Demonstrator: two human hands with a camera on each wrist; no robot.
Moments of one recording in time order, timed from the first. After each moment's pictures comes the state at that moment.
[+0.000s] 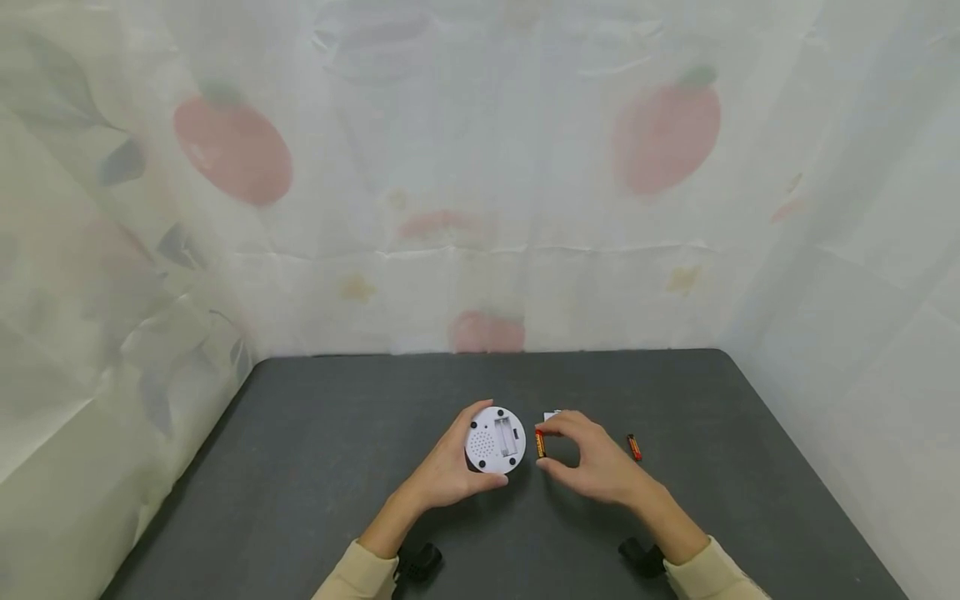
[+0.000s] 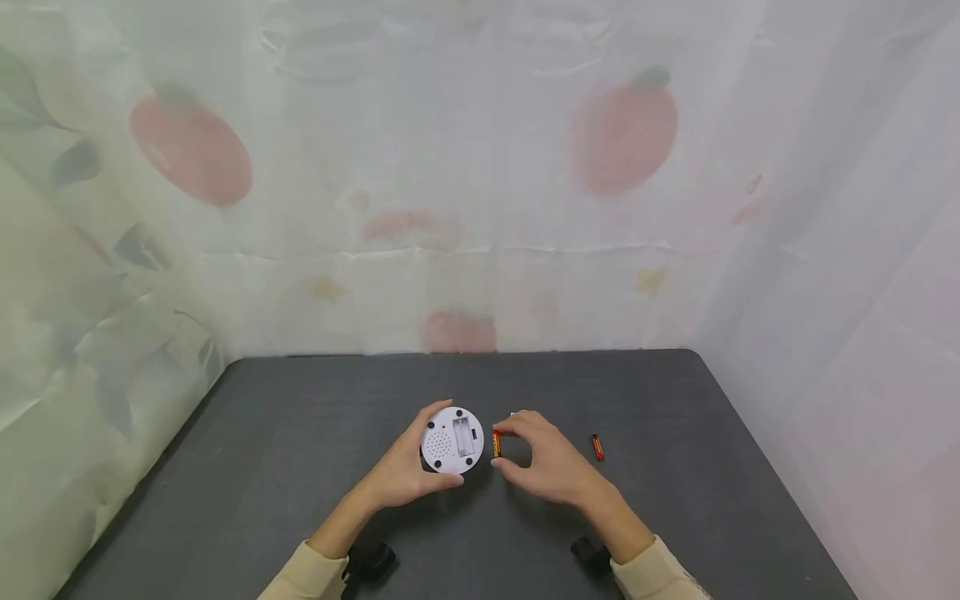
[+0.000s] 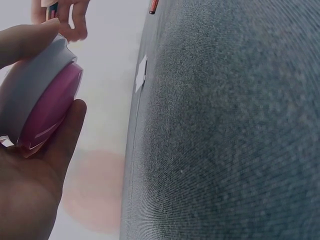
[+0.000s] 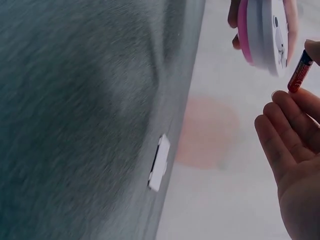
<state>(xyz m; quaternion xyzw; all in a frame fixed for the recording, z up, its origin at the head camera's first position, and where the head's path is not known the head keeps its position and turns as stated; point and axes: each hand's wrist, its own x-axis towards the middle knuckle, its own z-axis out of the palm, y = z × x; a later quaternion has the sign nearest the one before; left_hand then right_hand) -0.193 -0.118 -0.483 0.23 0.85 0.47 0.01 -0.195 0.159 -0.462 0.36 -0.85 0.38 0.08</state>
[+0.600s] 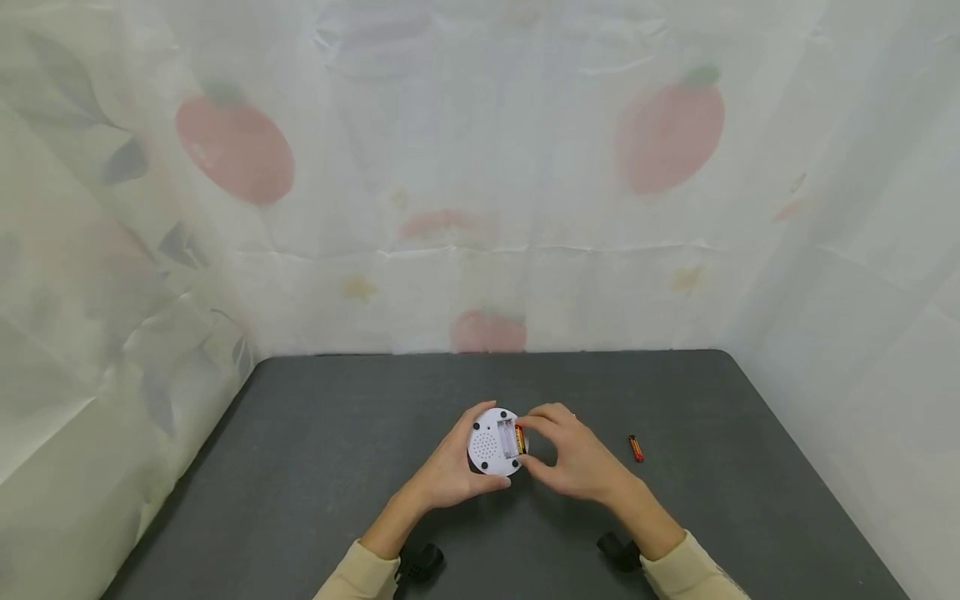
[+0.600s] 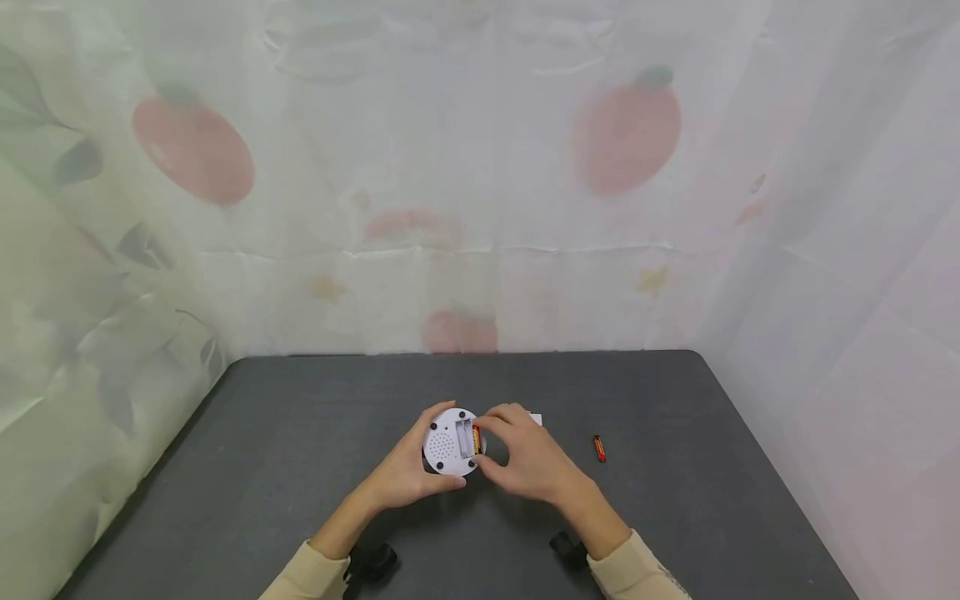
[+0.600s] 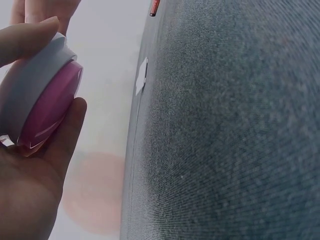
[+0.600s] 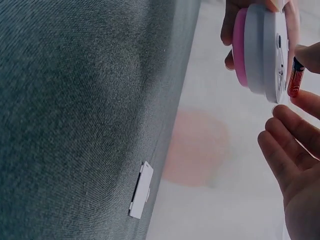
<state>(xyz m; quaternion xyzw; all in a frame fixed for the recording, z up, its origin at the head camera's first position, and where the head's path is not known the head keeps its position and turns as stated) -0.191 -0.118 -0.481 0.25 0.84 0.49 0.04 -0.201 0.132 -0.458 0.40 -0.85 0.32 0.15</state>
